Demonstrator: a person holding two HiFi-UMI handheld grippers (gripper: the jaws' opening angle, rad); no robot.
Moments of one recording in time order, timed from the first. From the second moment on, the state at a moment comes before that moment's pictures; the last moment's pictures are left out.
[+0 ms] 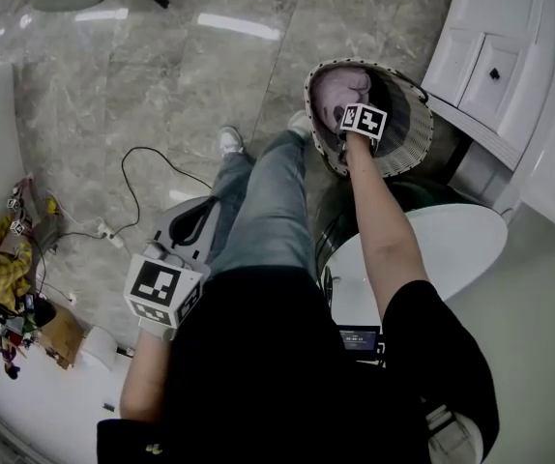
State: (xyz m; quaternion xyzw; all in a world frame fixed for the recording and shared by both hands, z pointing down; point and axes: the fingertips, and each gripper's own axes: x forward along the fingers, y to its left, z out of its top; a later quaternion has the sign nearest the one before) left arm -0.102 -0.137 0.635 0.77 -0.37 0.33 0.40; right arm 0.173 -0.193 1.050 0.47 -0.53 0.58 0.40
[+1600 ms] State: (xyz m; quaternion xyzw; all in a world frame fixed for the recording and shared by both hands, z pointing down) left arm -0.169 -0.185 0.456 0.85 -0.39 0.18 0.30; right arm 0.019 -0.214 0.560 0.43 -0.79 0.34 0.28
